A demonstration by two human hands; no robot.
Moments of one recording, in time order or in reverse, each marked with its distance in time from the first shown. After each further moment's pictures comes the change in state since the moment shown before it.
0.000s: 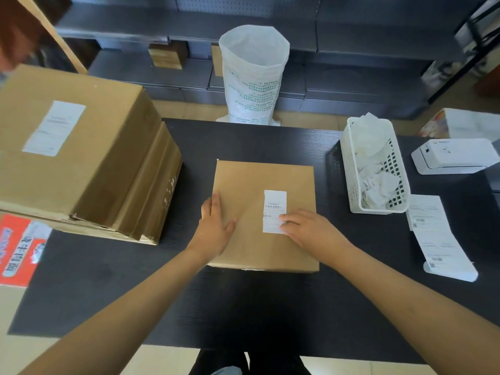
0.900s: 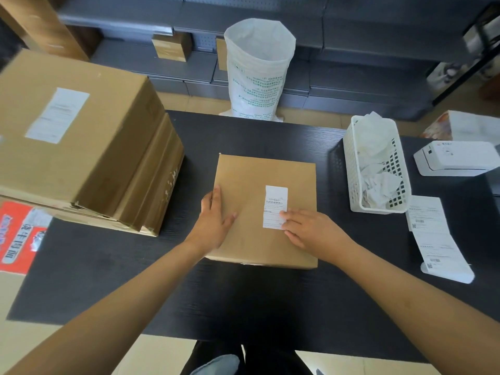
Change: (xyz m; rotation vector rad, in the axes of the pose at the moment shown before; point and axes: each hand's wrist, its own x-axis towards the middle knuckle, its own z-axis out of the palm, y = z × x) left_hand 0.003 -0.008 0.001 0.005 -0.010 0.036; right_hand -0.005 -0.003 -0.006 0.050 0.070 -0.072
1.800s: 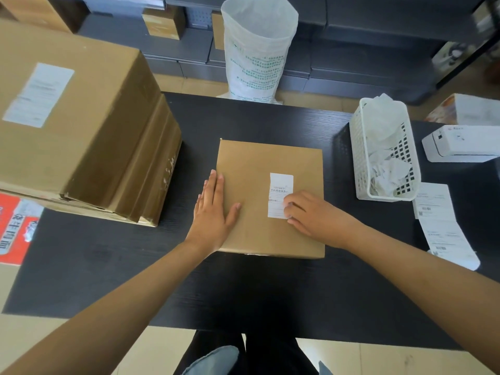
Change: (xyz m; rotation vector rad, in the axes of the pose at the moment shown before) left_hand -0.004 -0.018 0.012 0.132 0.134 0.150; right_hand 0.010 0.014 0.010 -0.079 0.004 -0.186
